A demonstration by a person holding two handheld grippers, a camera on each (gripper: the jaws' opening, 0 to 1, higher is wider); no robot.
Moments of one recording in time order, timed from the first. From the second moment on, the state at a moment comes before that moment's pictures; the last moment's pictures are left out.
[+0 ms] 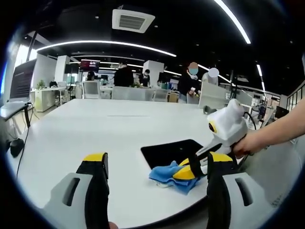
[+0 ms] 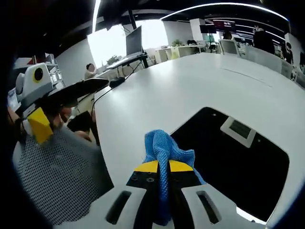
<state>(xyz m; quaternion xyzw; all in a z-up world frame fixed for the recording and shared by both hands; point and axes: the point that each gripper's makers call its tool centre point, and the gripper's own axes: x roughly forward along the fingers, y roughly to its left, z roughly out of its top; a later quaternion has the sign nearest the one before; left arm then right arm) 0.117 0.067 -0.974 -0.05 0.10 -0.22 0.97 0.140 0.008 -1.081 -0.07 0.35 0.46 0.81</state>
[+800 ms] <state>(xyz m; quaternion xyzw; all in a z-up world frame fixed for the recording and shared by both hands) 0.117 0.066 -0.971 -0.05 0.10 -0.22 0.97 0.136 0.023 -1.081 -0.12 0.32 0.48 0.81</state>
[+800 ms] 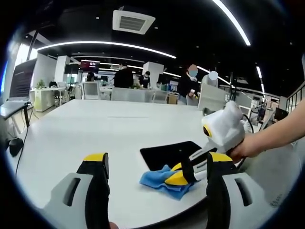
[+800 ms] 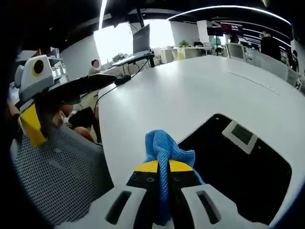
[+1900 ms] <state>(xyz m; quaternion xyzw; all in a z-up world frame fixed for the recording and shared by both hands) 0.115 0.063 -0.969 -0.06 0.10 -0.22 0.97 0.167 0.026 -1.084 -0.26 0.31 0.50 0.77</state>
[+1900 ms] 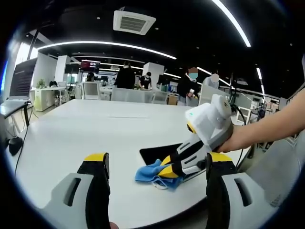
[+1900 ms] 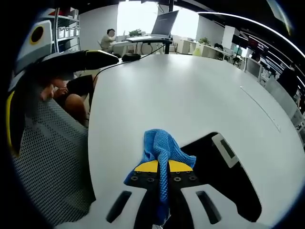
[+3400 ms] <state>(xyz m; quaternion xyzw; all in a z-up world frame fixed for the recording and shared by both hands) 0.118 0.064 -0.969 -0.06 0.10 -0.22 0.97 0.266 0.025 -1.085 -0.17 0.36 0.41 0.82</state>
